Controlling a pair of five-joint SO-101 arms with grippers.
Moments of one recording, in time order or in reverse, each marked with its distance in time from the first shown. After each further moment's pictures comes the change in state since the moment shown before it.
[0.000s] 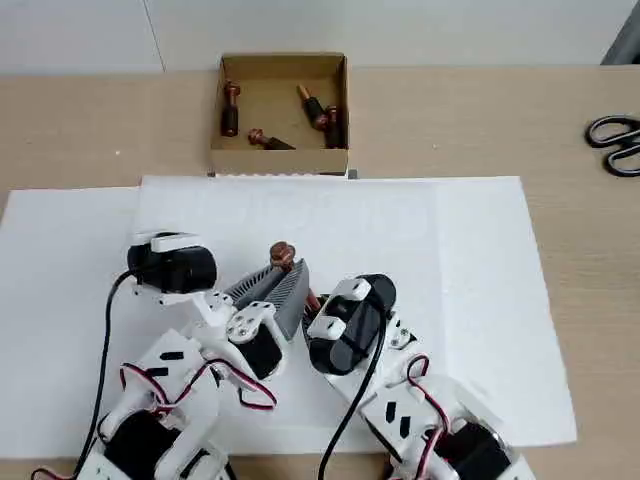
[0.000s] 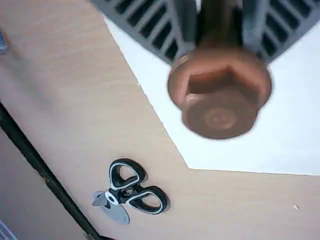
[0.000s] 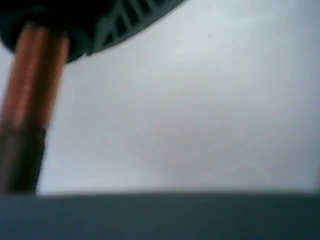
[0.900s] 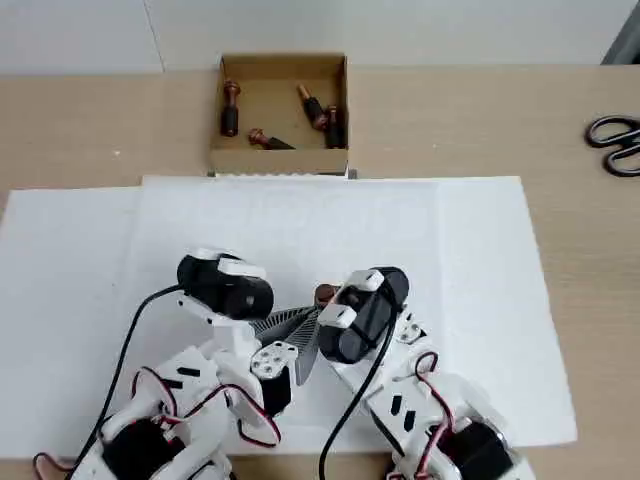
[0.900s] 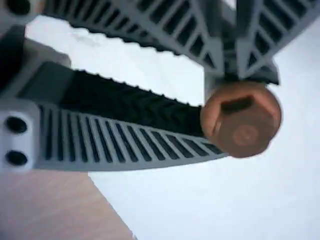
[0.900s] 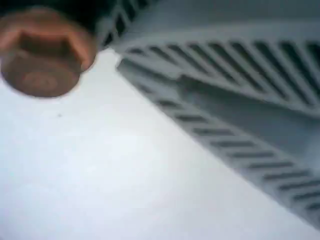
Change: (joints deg) left arm 10.6 -0.4 -2.6 15.3 -8.4; right arm 4.0 0.1 -0.6 0.0 0.3
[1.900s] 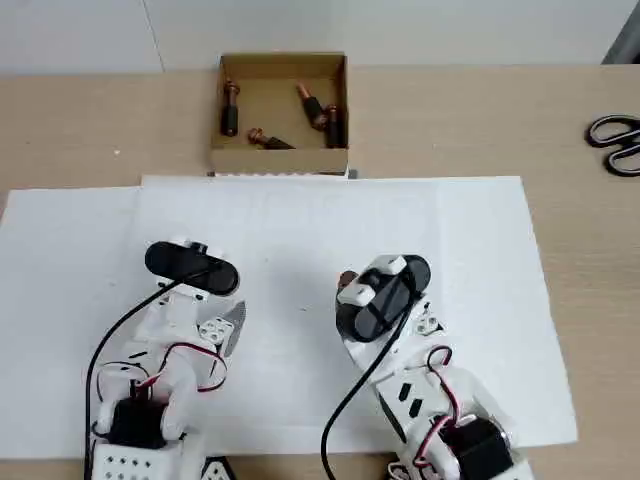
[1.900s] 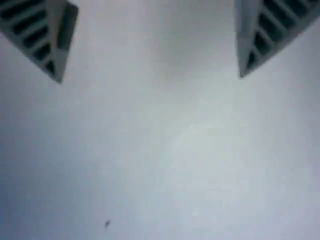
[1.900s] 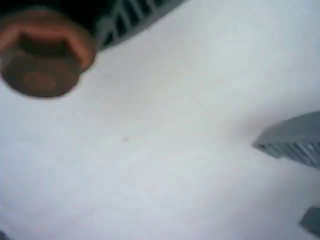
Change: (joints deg) left arm -39.6 0.4 16.7 0.1 -38.8; right arm 8.4 0.0 1.6 -0.2 0.0
